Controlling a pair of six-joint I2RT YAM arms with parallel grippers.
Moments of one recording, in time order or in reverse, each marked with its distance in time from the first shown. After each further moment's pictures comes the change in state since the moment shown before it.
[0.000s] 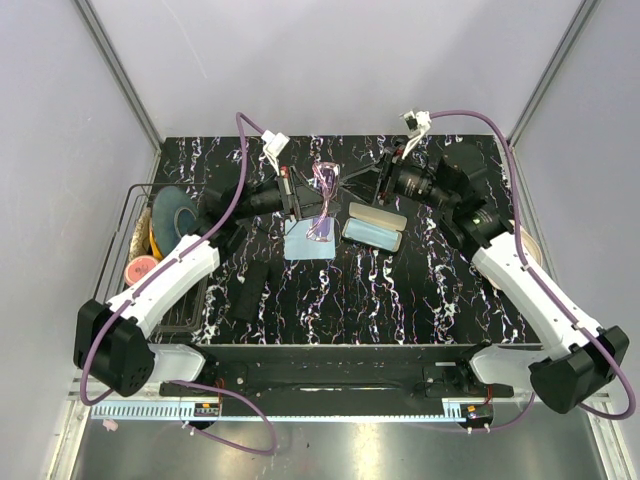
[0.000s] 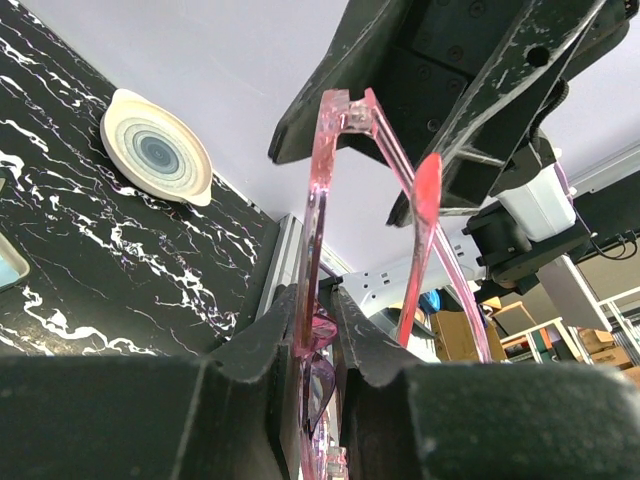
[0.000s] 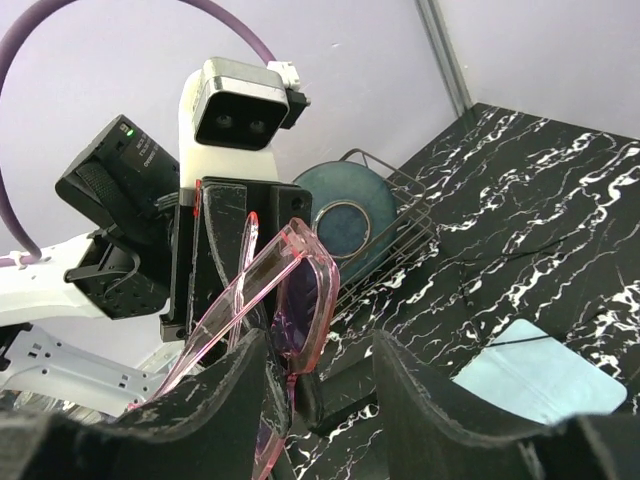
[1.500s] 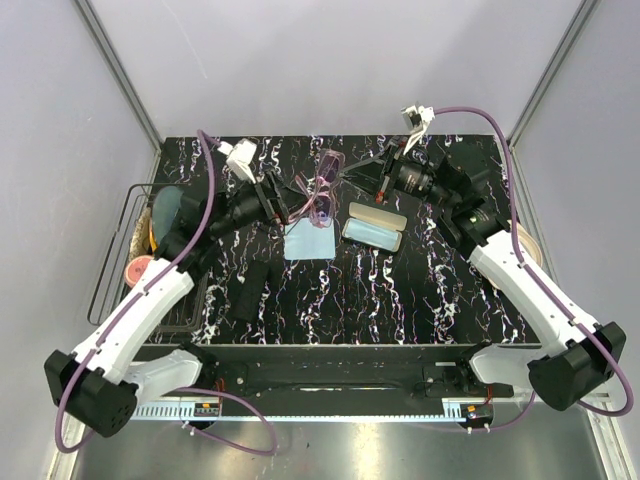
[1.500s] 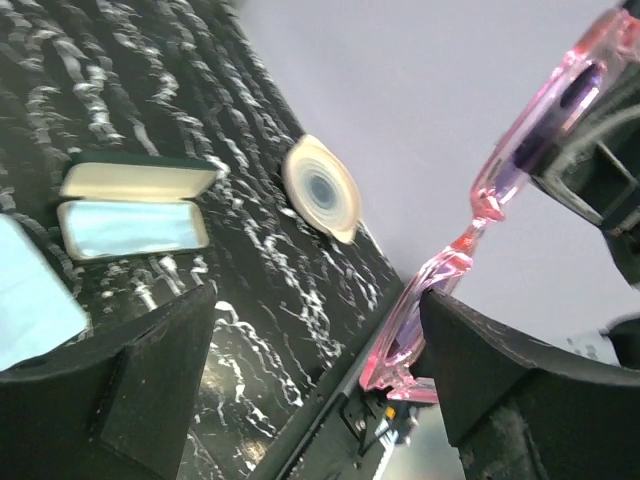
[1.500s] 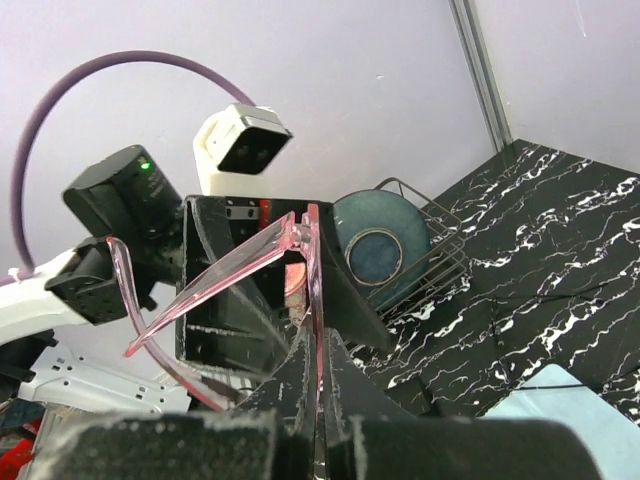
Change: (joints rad) left arm 0.024 -0.205 -0.011 -0.422 -0.369 0.204; right arm 0.000 0.021 -0.007 0.147 -0.074 0.061
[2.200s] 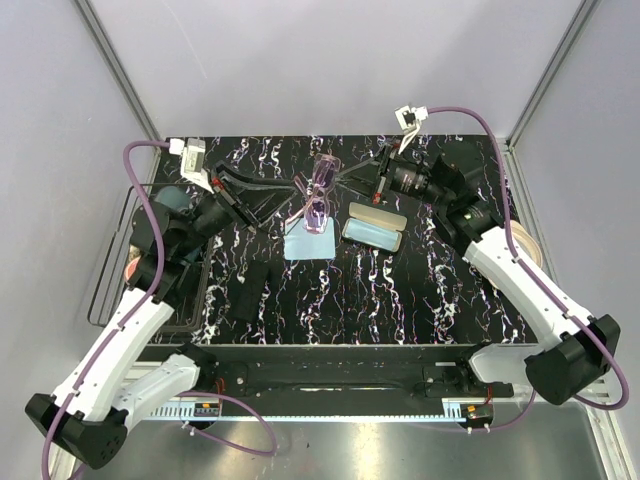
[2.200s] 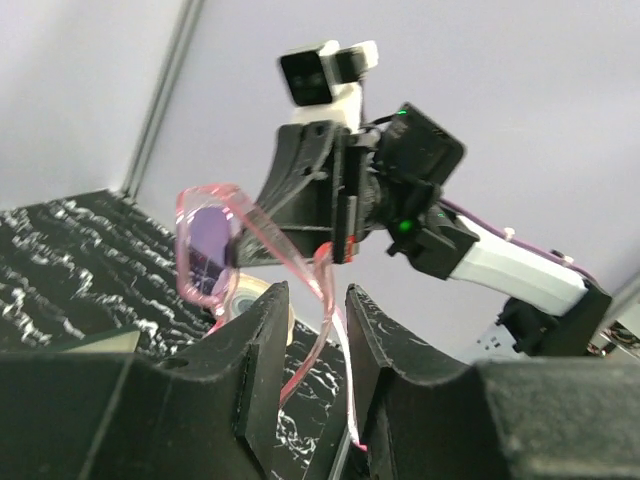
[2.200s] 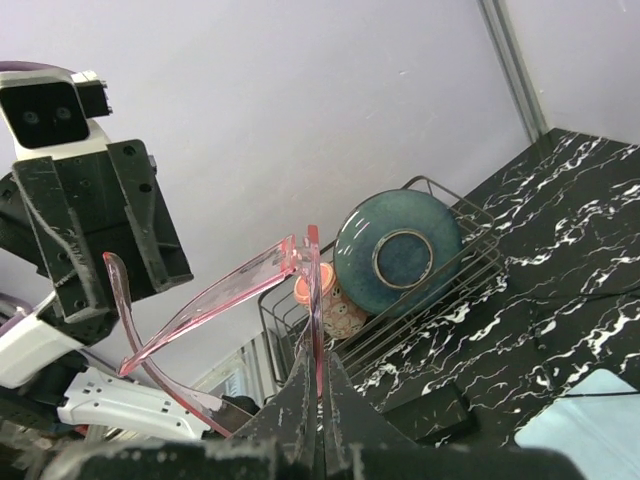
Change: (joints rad) left arm 0.008 -0.220 -0.034 0.288 0.011 -0.014; right arm 0.000 0.027 0.000 0.008 -0.042 0.061
